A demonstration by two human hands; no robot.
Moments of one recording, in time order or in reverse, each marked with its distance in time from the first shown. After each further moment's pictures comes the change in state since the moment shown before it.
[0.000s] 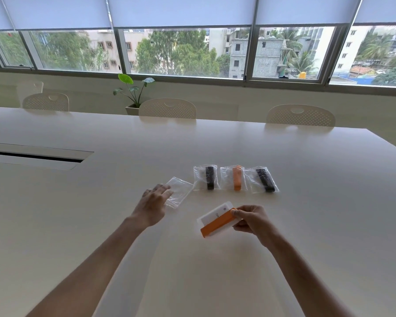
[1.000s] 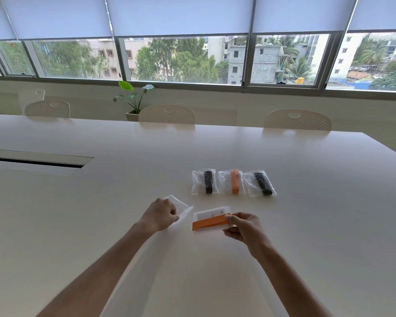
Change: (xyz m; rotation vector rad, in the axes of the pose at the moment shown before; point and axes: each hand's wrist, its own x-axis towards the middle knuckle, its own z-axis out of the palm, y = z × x) left_hand -0.009 0.043 -0.027 -0.240 -0.149 -0.198; right_hand -0.018 0.009 0.019 0.205 0.034 -0.005
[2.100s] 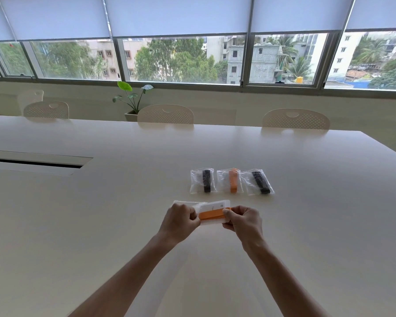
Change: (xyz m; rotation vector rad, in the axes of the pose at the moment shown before) left_hand -0.030 0.063 0.019 -0.186 0.203 0.052; right_hand -0.012 -0.012 0.016 -0.112 0.247 -0.197
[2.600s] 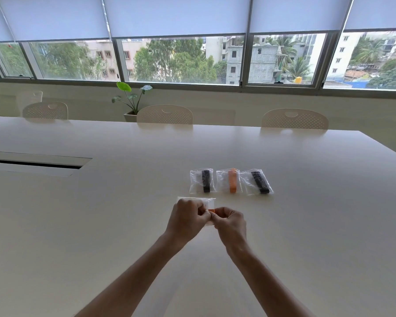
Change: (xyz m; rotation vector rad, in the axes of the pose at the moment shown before) left_hand -0.005 0.030 -0.008 -0.135 0.180 0.138; right_hand -0.019 0.003 0.029 -0.122 -0.041 -0.071
